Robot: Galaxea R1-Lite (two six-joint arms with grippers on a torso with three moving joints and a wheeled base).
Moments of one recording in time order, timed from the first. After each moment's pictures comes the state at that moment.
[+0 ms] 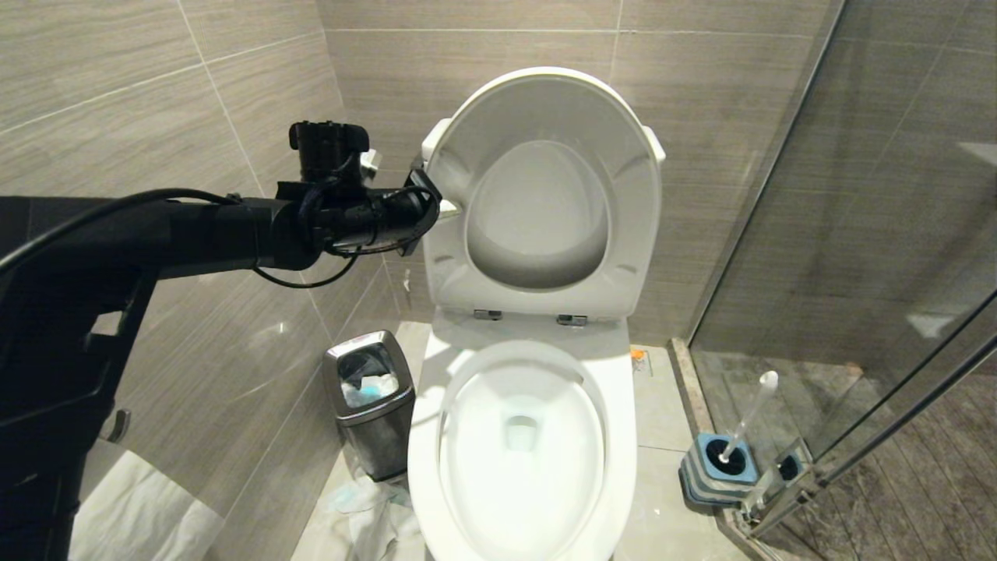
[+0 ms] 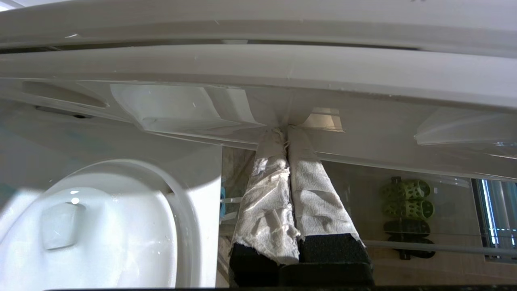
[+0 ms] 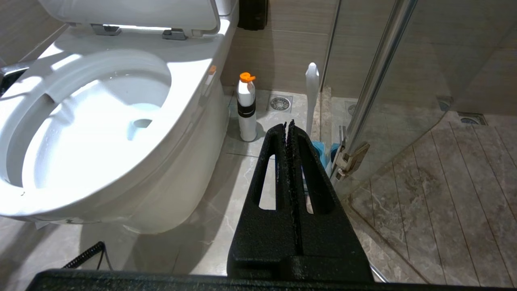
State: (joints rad) left arm -0.32 2.21 -1.92 -0.13 -0.43 -0.89; right arm 0.00 0.00 0.00 0.00 -0.02 0.04
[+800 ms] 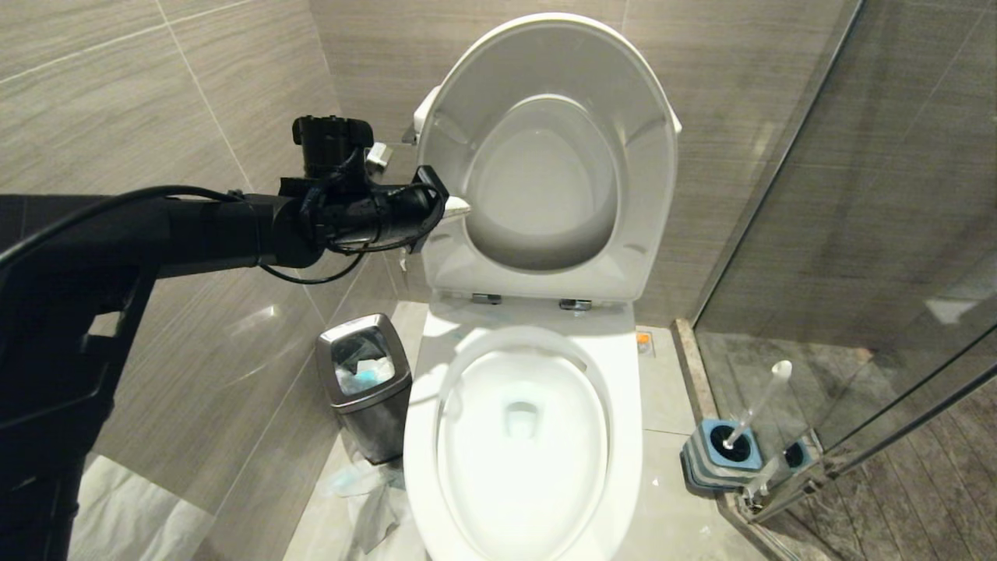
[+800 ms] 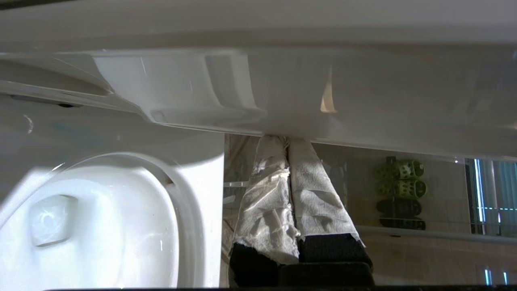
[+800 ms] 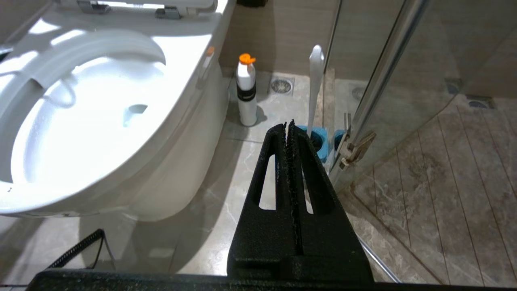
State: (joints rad) left arm -0.32 2.20 -1.93 -0.13 -0.49 -0.88; right arm 0.00 0.00 0.00 0.00 -0.02 0.04
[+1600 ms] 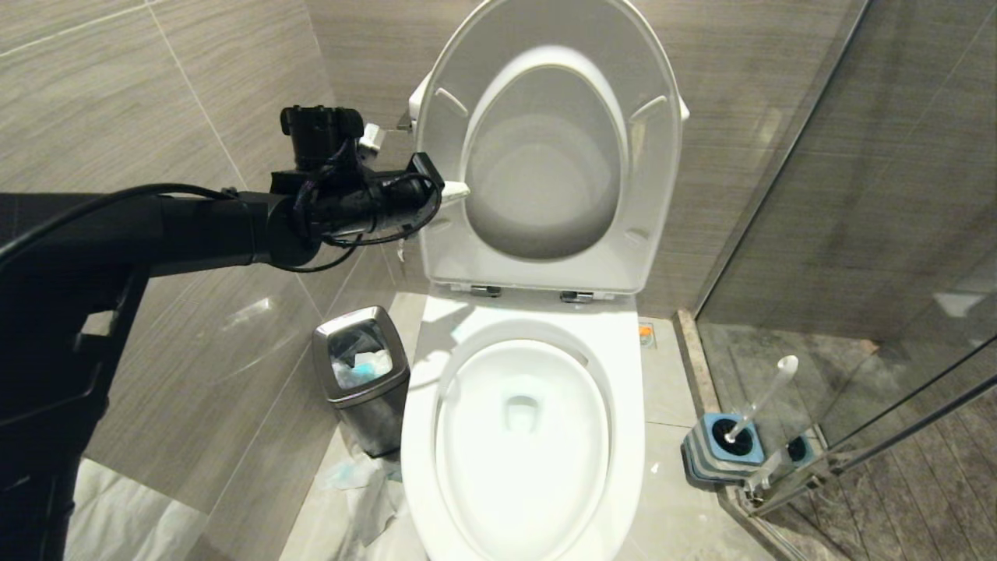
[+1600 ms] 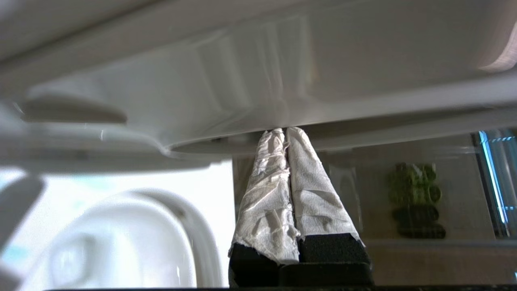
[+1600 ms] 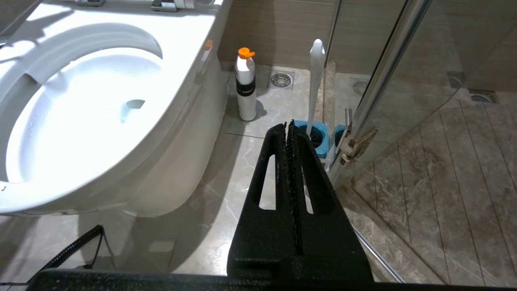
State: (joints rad) left arm -0.30 2.19 -1.93 -0.23 -0.47 -0.82; right arm 0.00 0.00 0.00 0.00 -0.02 0.04
